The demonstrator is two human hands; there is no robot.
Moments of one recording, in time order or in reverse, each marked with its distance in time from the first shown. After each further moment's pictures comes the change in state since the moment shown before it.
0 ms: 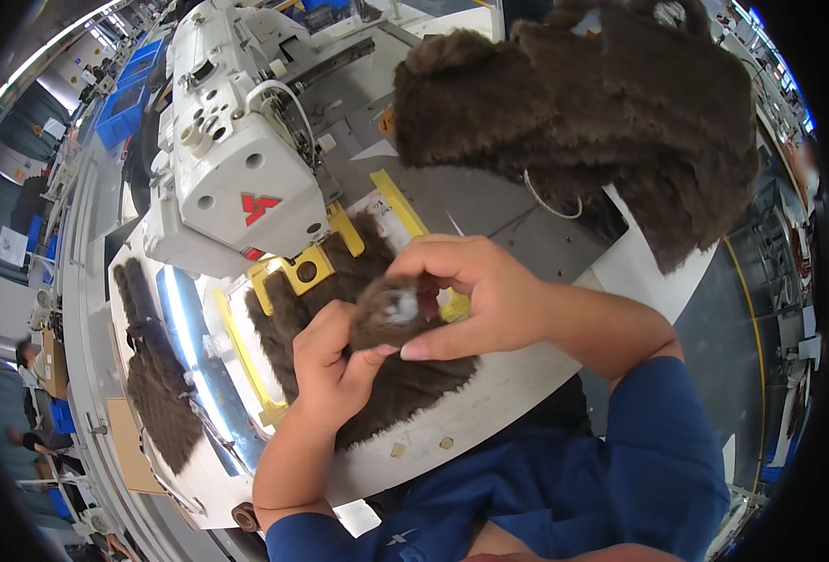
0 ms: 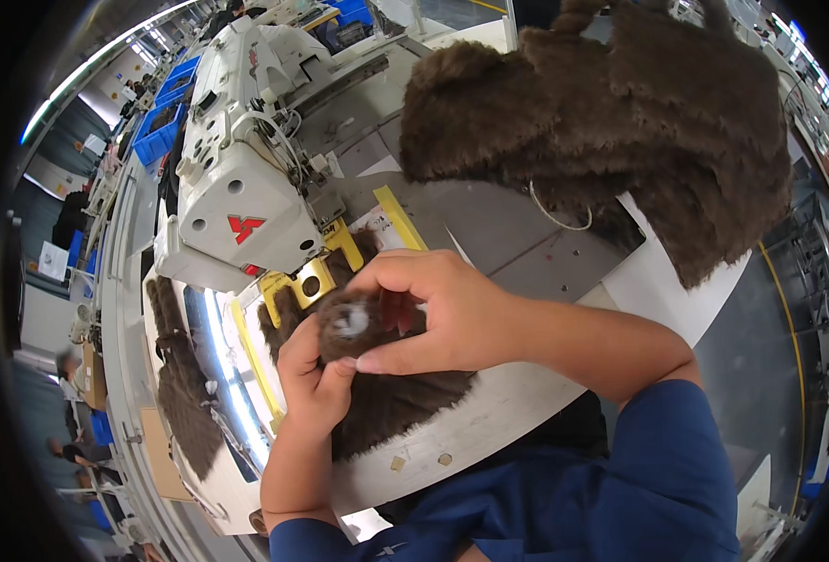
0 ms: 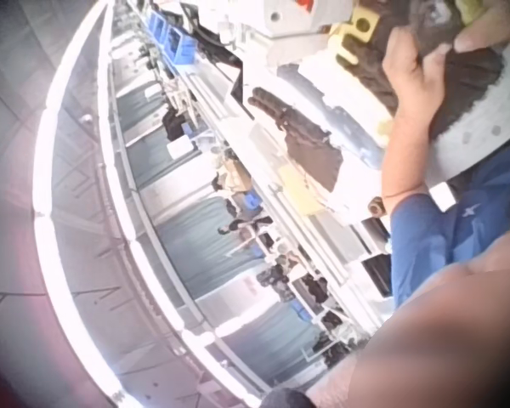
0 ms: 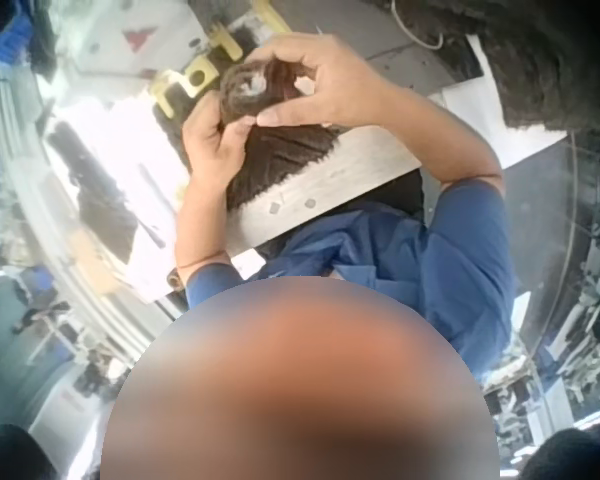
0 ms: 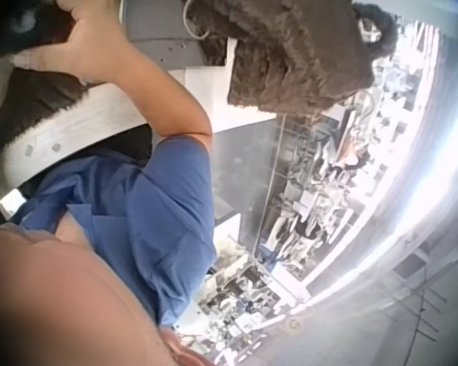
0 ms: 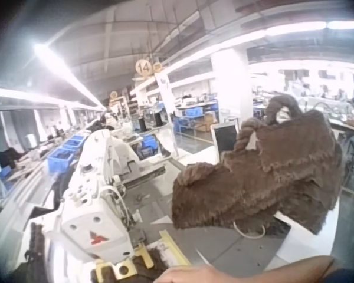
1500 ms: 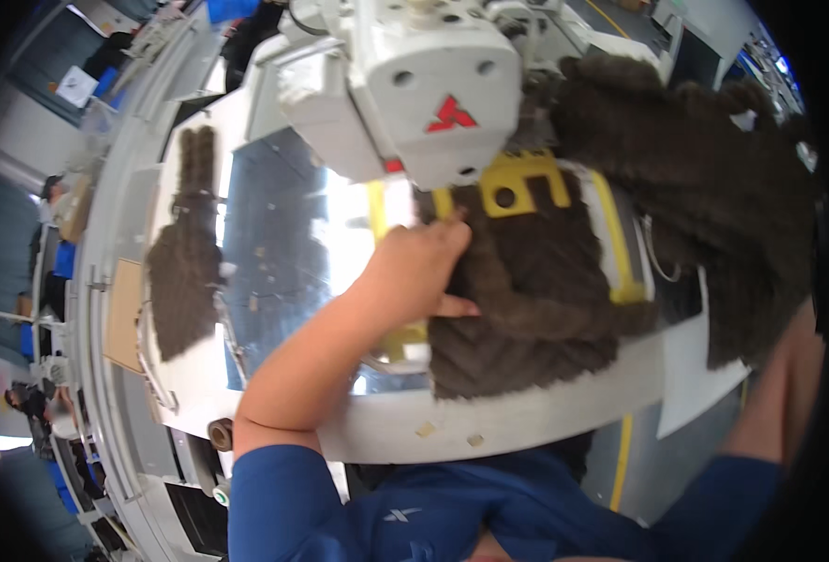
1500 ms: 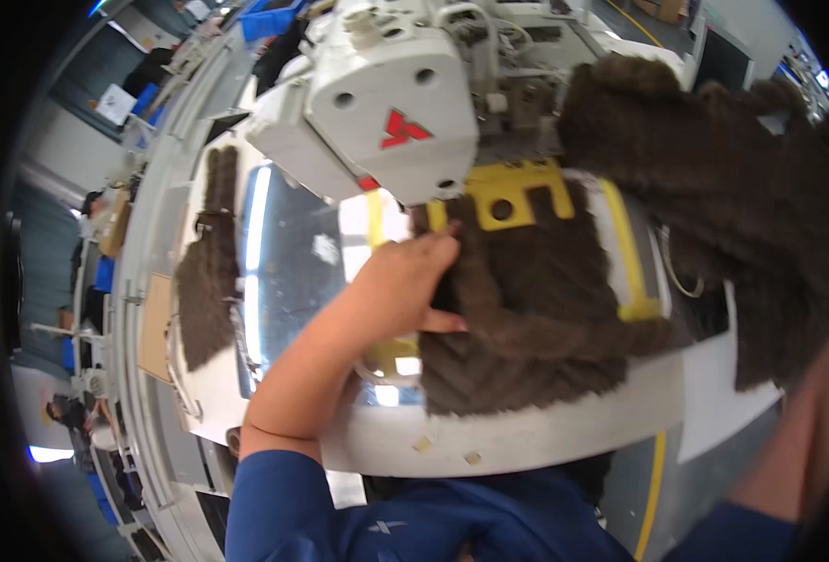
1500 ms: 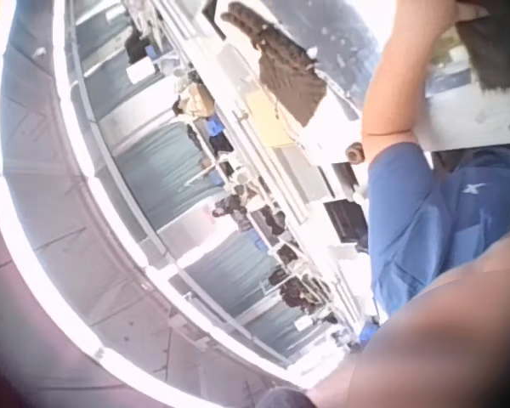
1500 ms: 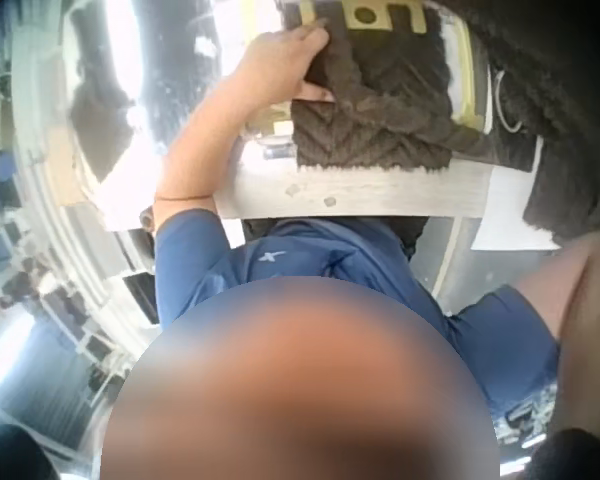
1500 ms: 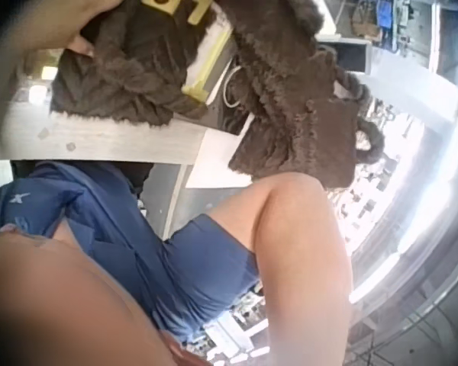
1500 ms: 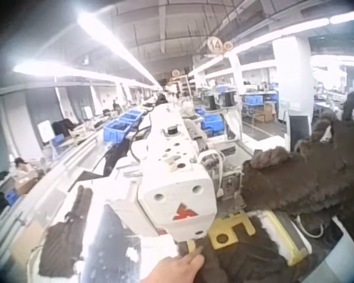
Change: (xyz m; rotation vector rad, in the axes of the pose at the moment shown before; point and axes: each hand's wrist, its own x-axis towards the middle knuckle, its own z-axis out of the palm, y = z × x) left_hand 0.013 -0.059 -0.025 0.666 -0.463 -0.162; right_hand 0.035 -0.132 -0.093 -0.824 -0.274 -0.353
